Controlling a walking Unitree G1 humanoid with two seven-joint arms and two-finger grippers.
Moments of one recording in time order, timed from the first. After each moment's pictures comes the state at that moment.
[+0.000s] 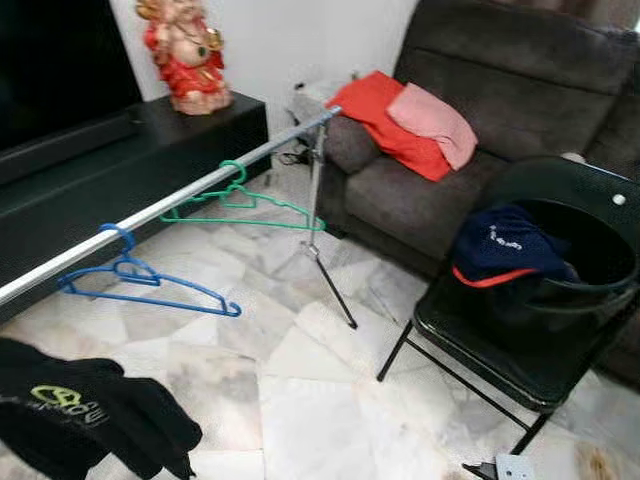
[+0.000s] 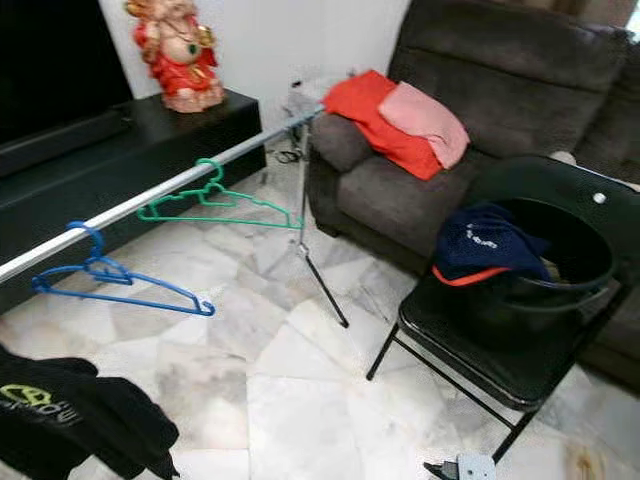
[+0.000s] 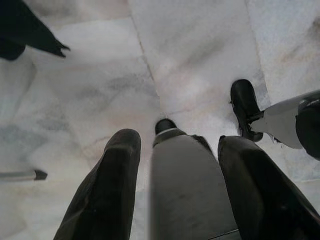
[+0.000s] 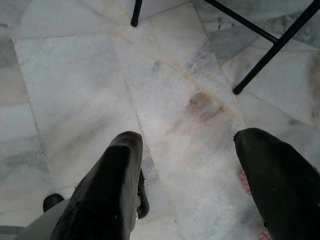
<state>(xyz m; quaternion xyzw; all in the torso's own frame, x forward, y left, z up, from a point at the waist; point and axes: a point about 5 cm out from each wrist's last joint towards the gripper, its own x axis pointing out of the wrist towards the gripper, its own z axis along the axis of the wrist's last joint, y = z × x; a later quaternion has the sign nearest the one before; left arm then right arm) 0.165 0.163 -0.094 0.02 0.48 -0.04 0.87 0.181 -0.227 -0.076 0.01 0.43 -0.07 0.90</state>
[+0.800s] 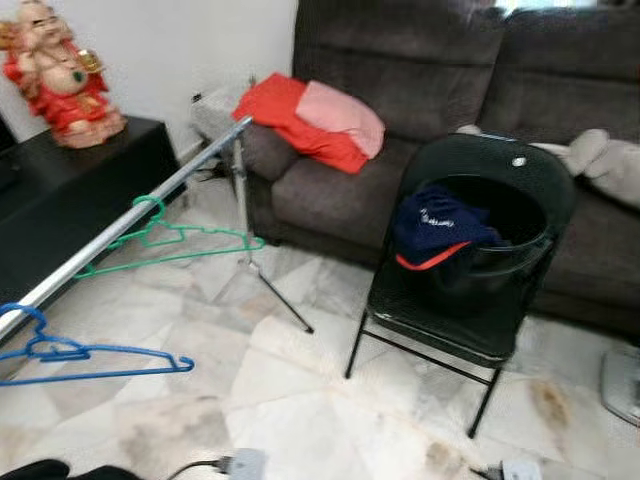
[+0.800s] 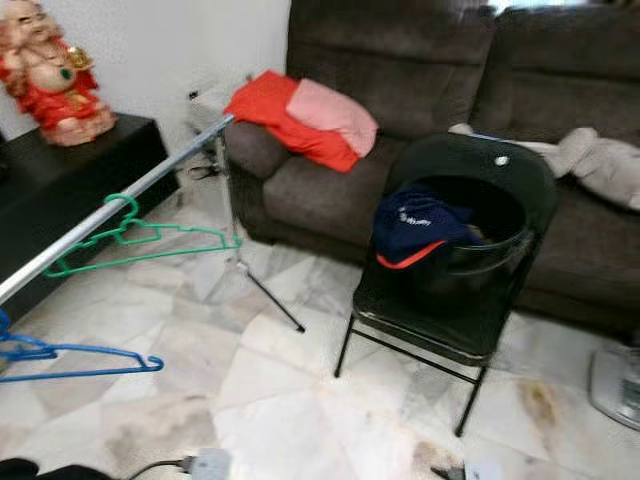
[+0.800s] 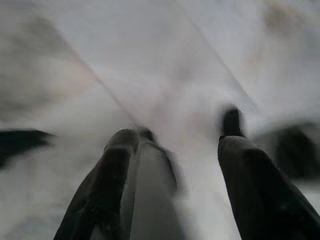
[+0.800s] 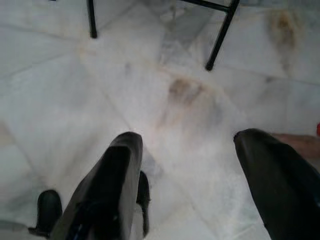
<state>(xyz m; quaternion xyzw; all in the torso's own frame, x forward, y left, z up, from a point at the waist) 0.177 0.096 -0.088 0.03 0.48 -0.06 0.88 0.186 -0.220 -0.075 0.02 0.42 -0.06 0.91</state>
